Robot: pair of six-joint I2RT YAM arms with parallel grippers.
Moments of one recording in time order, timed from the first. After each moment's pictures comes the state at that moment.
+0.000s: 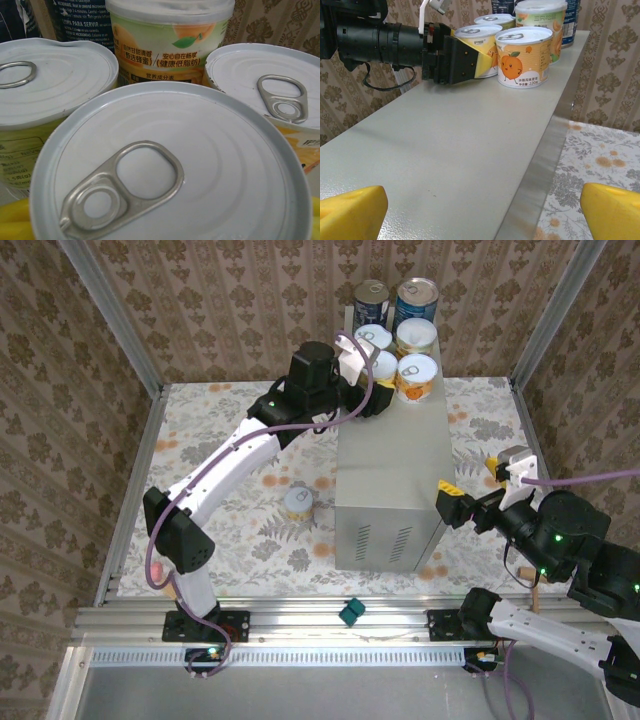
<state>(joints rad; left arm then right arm) -0.78 1.81 1.90 -0.35 0.20 -0.01 0.89 0.57 1.25 -0.90 0.49 0.18</state>
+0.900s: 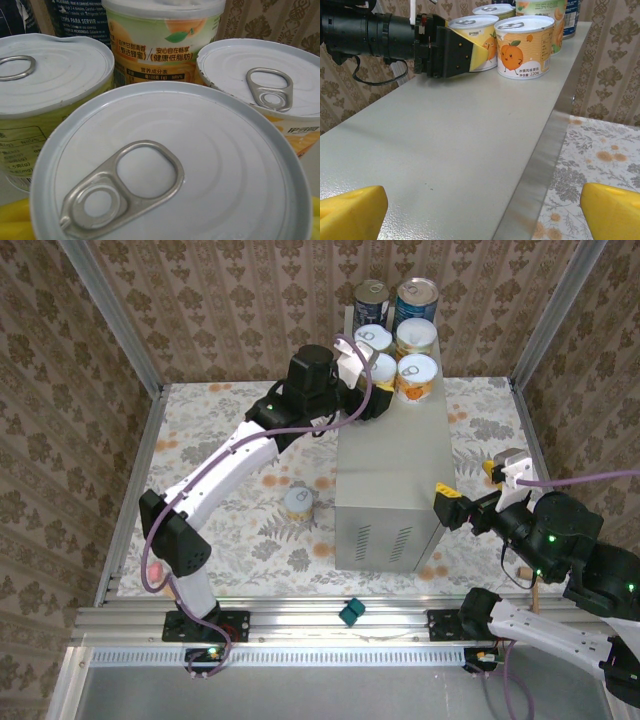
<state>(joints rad) -0.79 1.78 1.87 -0.34 0.19 -0.01 0.89 0.56 1.22 -0.90 0.49 0.19</state>
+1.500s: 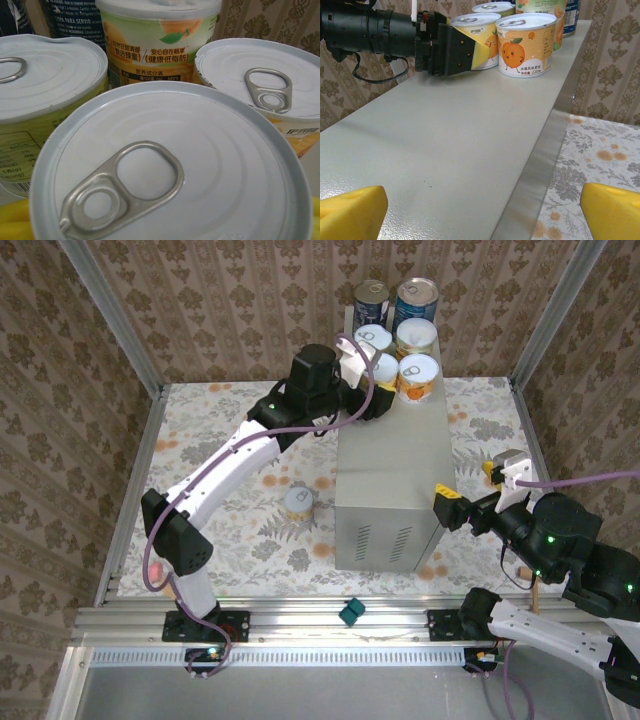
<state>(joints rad) -0.80 1.79 1.89 -0.36 0.19 -0.01 0.89 0.56 1.21 -0.89 0.49 0.19</state>
